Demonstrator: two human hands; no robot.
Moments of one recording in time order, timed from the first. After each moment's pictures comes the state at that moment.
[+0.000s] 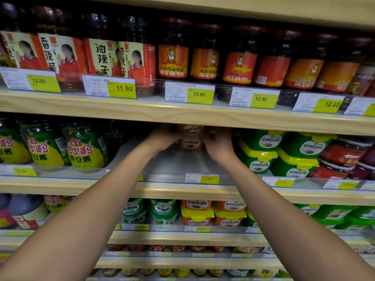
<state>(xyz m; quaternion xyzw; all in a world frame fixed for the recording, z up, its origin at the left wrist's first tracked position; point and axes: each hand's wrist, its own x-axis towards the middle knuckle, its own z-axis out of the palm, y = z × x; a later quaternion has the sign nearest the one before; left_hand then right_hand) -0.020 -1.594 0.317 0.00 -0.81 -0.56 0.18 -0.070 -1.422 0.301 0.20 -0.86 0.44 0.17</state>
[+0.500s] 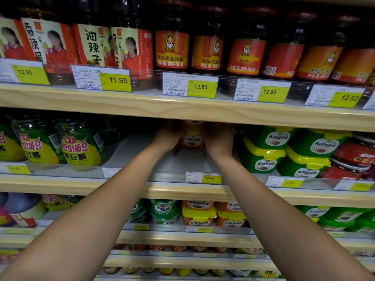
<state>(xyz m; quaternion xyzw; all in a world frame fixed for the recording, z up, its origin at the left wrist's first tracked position) -0.085 -1.619 0.260 0.06 -0.84 -0.49 0.21 -0.094 -1.439 0.285 0.13 -0.88 0.38 0.25</state>
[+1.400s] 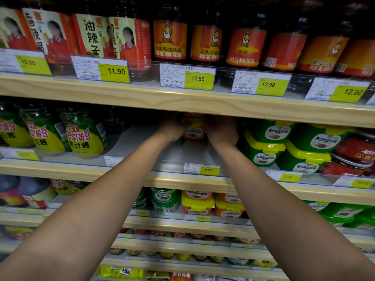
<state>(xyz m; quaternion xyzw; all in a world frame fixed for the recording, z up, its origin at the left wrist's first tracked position) -0.055 -1.582 0.296 0.09 -0.89 -0.42 0.17 -0.081 -1.429 0.311 0.03 -0.92 0.38 0.14</state>
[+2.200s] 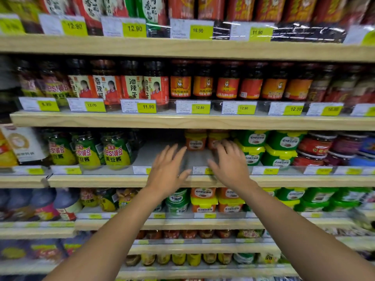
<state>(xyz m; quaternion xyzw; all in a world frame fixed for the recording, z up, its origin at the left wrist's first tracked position) 0.119 -1.576 0.281 0.00 -0.97 -0.11 0.21 0.039 -1.364 0.296 0.21 -0.94 0.11 0.25</state>
